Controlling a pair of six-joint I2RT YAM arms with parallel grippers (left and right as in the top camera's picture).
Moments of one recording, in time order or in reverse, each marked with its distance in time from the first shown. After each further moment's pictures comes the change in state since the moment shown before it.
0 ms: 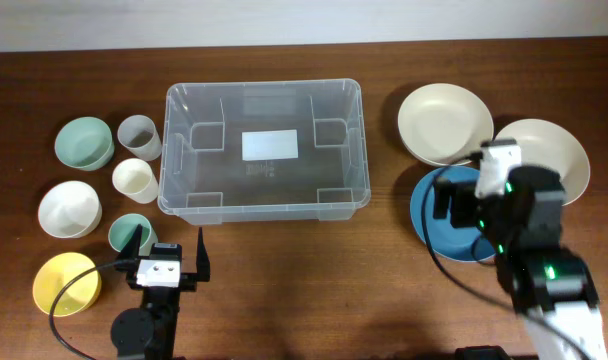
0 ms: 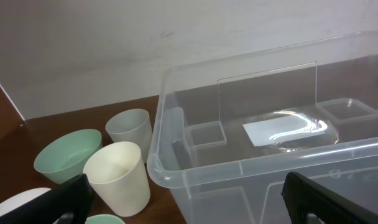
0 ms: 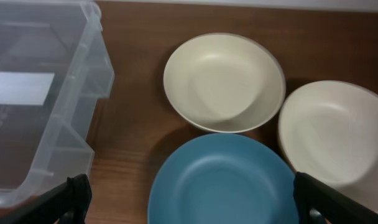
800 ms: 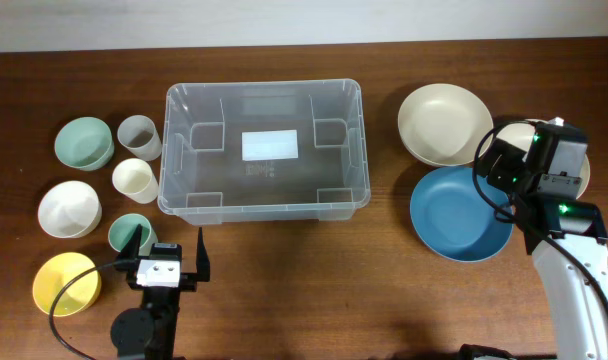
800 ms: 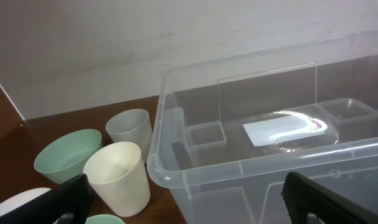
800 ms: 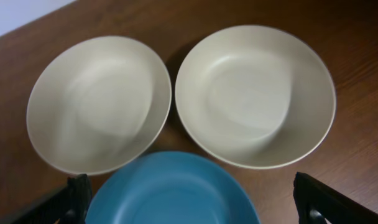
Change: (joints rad) left arm 0.000 0.000 0.000 0.000 0.000 0.000; right arm -0.222 0.273 0.099 0.072 0.211 0.318
